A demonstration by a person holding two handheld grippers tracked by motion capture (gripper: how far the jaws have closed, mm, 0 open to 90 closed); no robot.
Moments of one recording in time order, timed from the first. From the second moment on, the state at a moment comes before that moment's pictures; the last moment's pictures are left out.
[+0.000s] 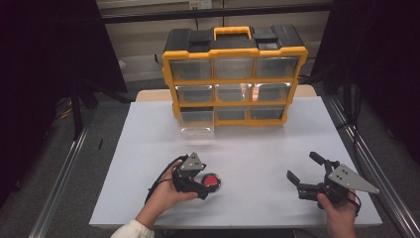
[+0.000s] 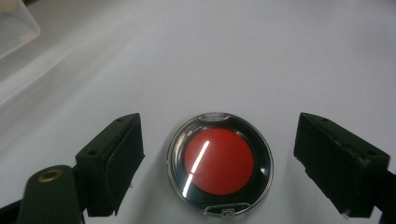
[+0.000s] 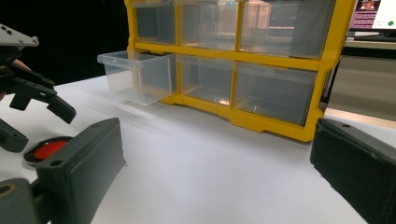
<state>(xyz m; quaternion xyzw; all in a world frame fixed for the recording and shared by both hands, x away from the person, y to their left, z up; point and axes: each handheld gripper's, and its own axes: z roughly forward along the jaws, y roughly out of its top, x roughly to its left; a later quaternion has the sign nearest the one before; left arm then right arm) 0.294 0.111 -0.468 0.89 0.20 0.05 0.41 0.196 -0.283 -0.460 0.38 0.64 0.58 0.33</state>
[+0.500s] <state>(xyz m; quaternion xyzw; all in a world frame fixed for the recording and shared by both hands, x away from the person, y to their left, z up) 0.294 0.105 -0.476 0.90 0.19 0.03 0.38 0.195 -0.285 -0.460 0.38 0.65 0.57 0.33</state>
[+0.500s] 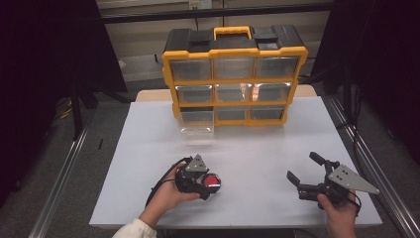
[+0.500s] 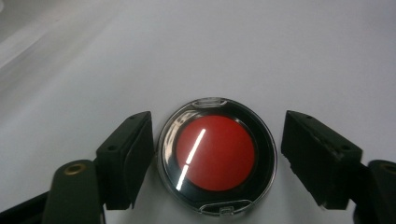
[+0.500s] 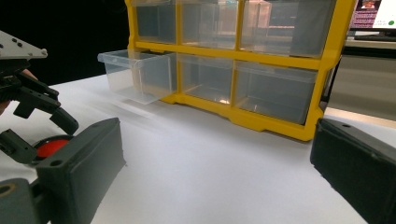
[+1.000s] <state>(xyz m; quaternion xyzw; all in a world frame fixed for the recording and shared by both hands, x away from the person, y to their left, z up) 0.295 0.103 -0.481 0.91 0.18 0.04 0.37 0.195 -0.284 -0.460 0.38 0.65 0.58 0.33</state>
